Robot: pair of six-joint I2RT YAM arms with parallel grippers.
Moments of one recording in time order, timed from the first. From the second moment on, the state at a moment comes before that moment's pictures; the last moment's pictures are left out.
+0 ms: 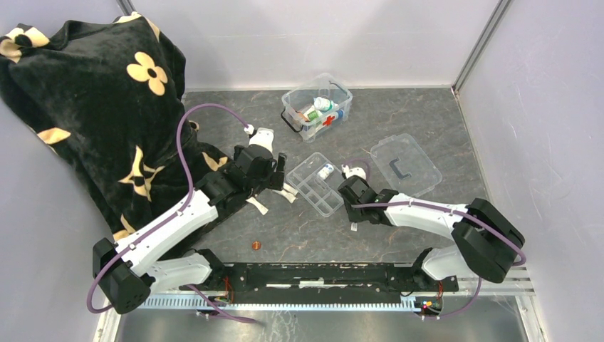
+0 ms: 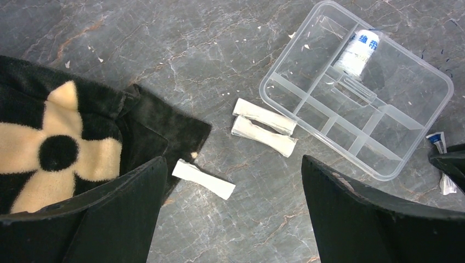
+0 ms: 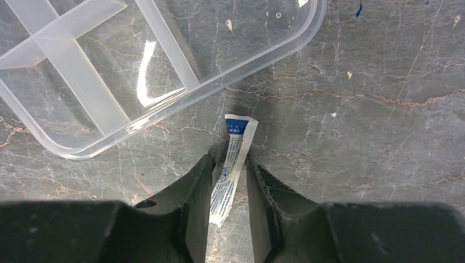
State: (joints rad) left arm -0.75 1.10 0.96 -0.58 -0.44 -0.33; right arm 0.84 1.39 0.64 -0.34 0.27 0.51
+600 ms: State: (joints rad) left arm -0.75 1.10 0.96 -0.58 -0.44 -0.33; right arm 0.85 1.19 0.60 -0.39 0.32 0.62
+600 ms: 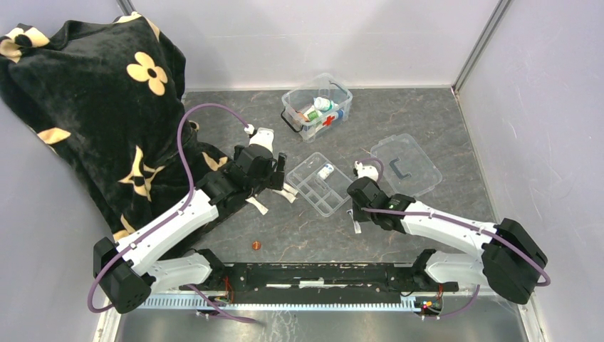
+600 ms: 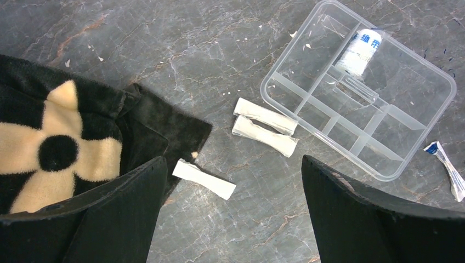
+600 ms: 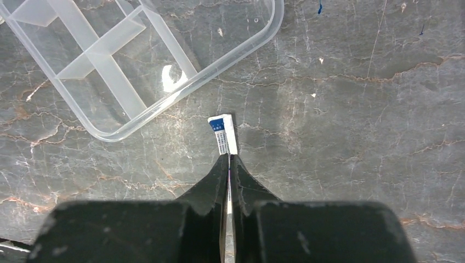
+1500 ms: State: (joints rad) left arm -0.75 1.10 0.96 -0.58 -0.44 -0.33; right arm 0.90 1.41 0.69 -0.45 0.30 0.51
